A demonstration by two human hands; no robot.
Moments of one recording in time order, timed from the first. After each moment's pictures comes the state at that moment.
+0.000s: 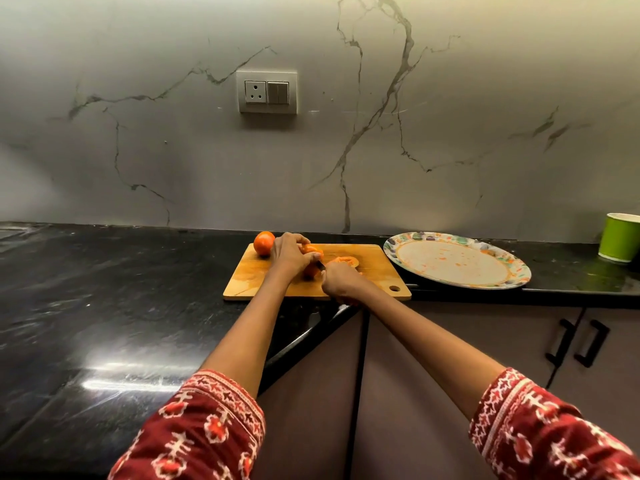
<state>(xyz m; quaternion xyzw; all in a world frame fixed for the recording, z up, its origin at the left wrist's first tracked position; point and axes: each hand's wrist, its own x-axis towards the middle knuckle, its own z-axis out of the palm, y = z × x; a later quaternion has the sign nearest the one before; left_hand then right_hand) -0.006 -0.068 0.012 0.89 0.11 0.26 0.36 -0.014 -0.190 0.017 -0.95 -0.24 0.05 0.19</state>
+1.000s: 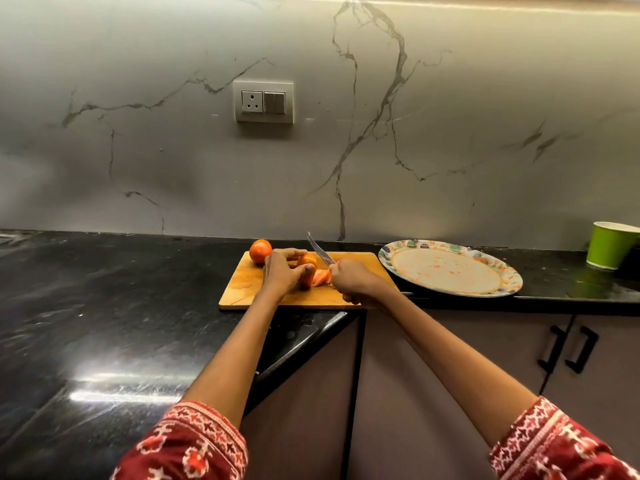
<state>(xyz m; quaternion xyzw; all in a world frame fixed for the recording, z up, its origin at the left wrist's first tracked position) -0.020 -0.065 0.001 0.86 0.06 0.27 0.44 -0.022 -0.213 0.043 -0.93 -0.20 0.06 0.28</state>
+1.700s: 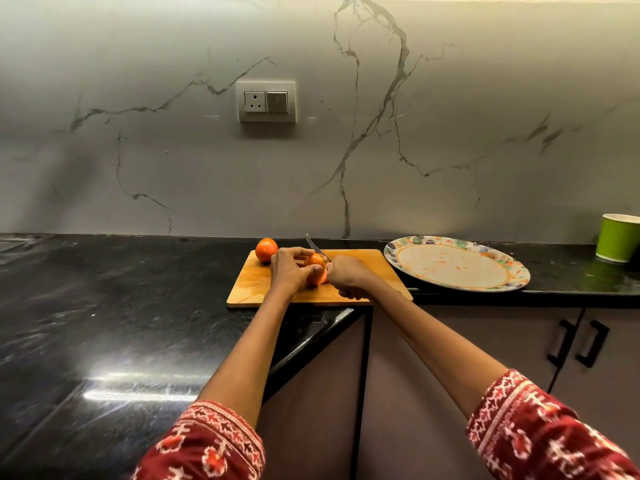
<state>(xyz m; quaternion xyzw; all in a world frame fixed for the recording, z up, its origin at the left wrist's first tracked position) -0.024 -0.072 0.001 0.84 0.08 0.29 0.44 -0.029 -0.200 0.045 -0.94 -0.20 0.08 0.27</state>
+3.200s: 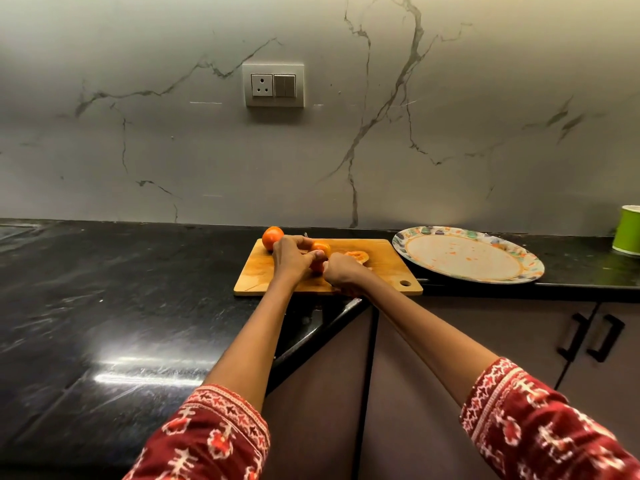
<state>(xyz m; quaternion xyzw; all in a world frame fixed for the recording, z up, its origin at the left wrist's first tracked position) -0.020 -0.064 -0.001 0.84 0.09 0.31 0.43 -0.022 -0.177 0.029 -0.94 -0.20 0.10 0.26</state>
